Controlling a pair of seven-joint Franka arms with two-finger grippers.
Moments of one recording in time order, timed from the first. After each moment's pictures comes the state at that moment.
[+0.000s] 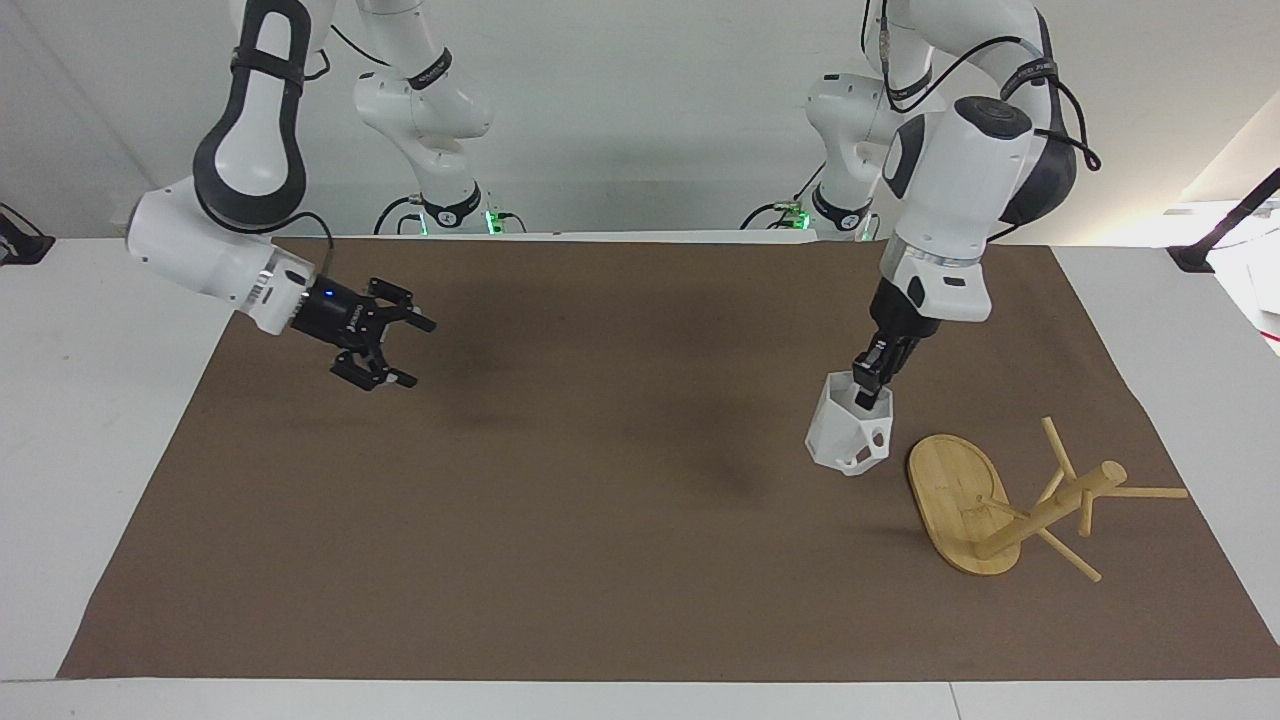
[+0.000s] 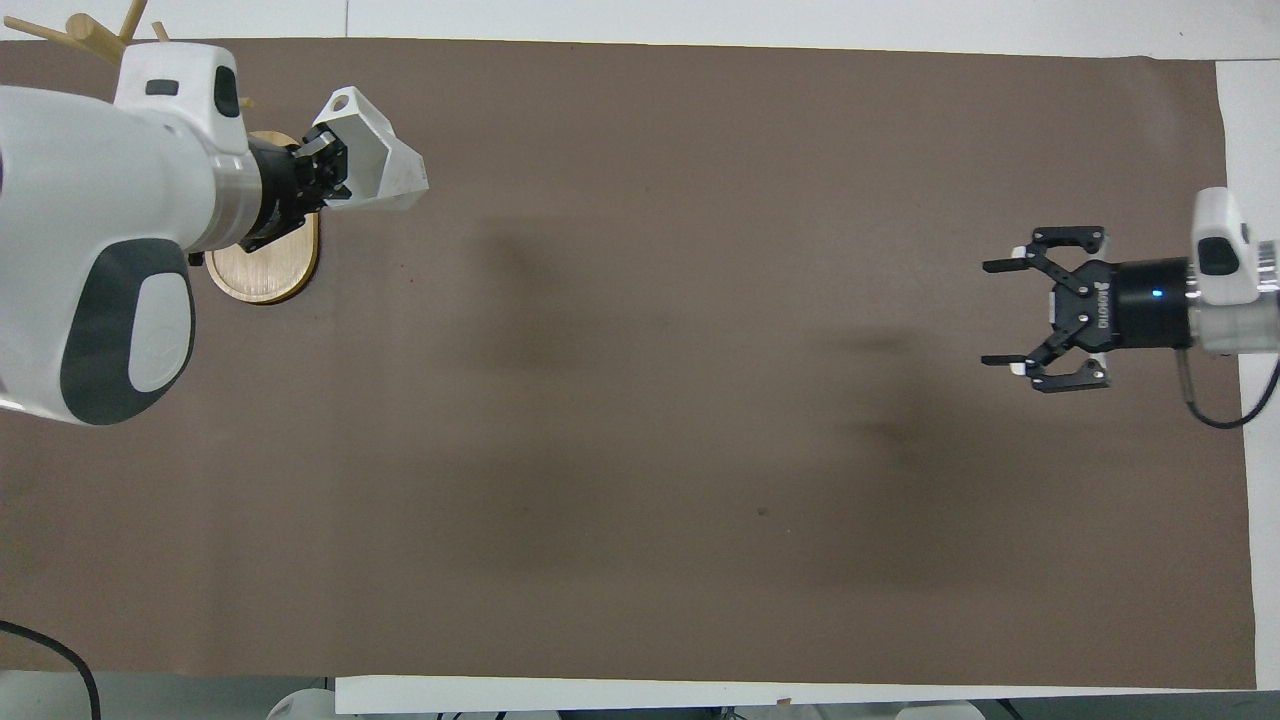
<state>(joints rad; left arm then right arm) -0.41 0.02 0.09 -1.95 -0.05 2.33 -0.89 -0.27 0.02 -0.02 -2.05 0.73 1.80 -2.00</state>
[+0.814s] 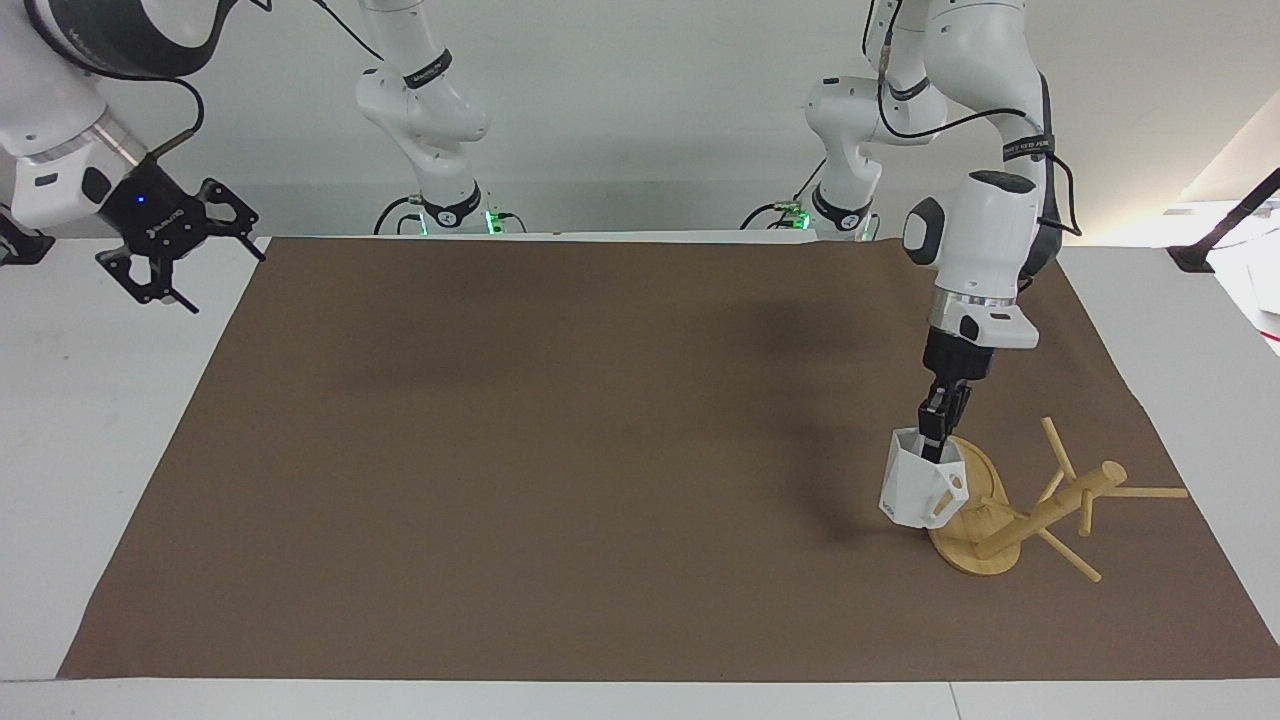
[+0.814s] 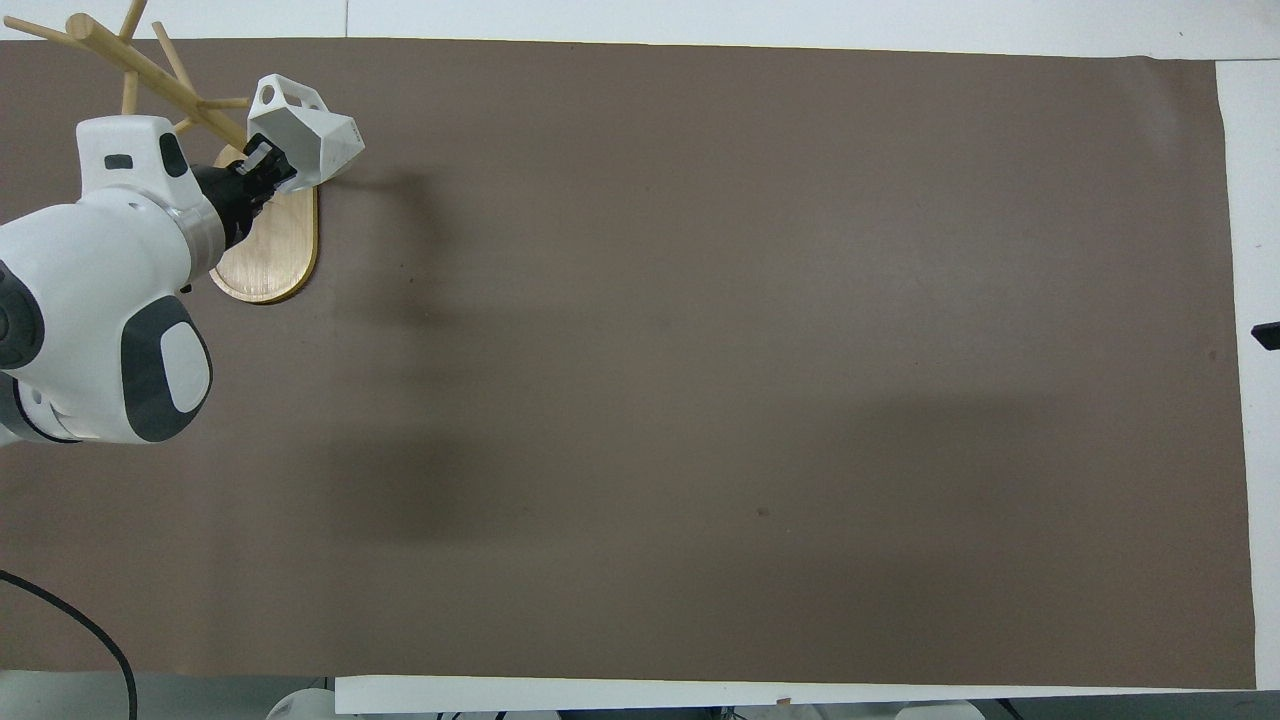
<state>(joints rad) -0.29 0.10 0.09 -2.16 -0.10 2.88 -0.86 -0.29 -0.02 0.01 -1.61 0.12 1.51 -0.95</state>
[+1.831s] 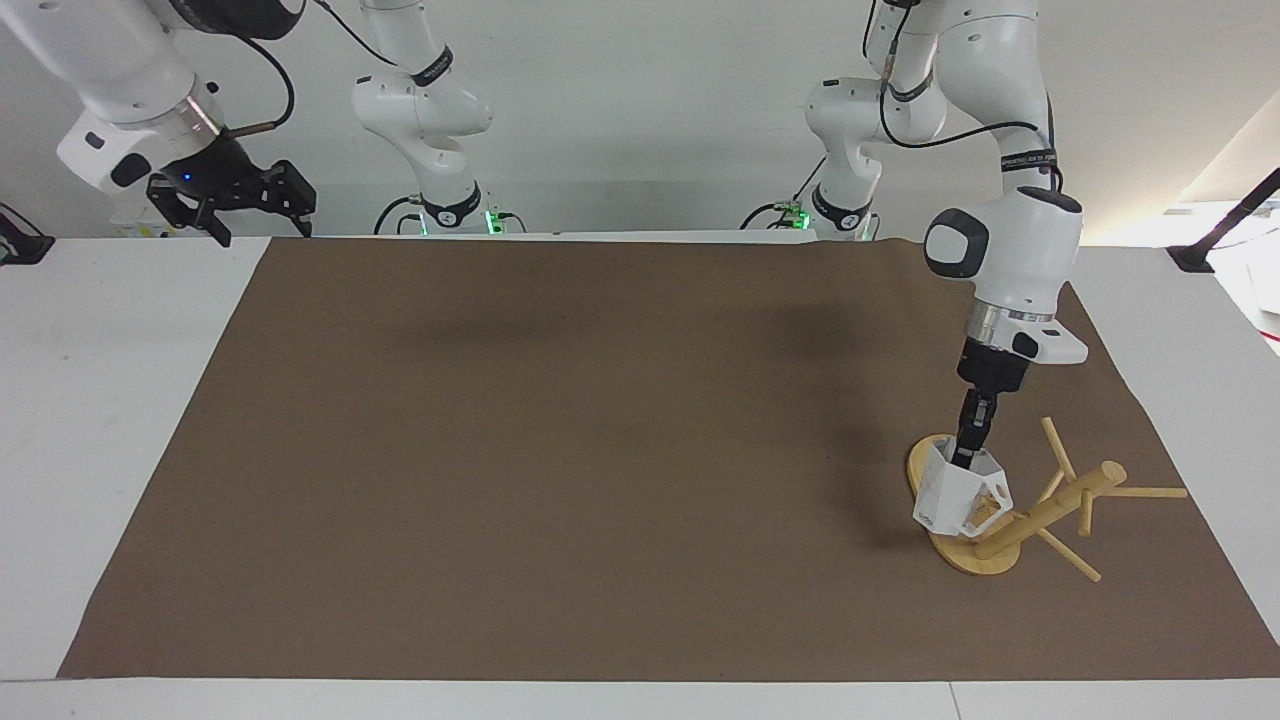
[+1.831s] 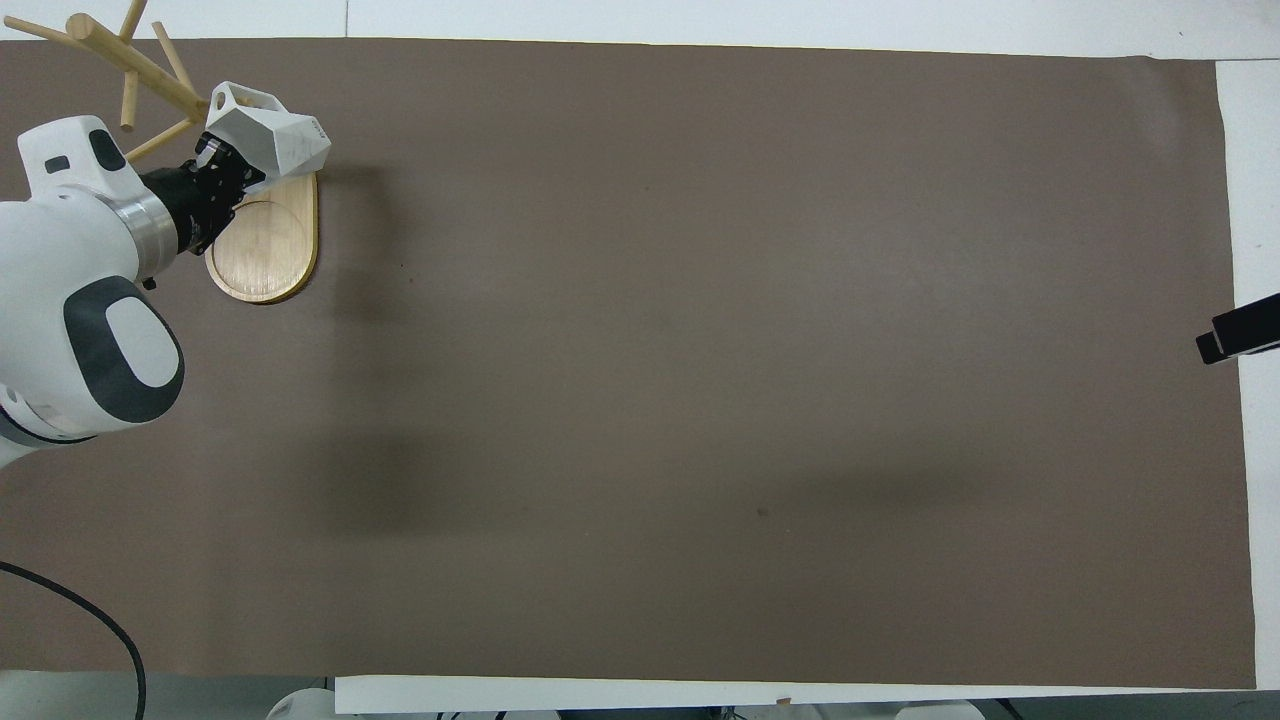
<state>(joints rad) -0.24 0.12 0.09 -2.15 -0.34 2.85 -0.75 0.00 -0.05 -0.12 -1.57 -0.02 1.35 -0.23</state>
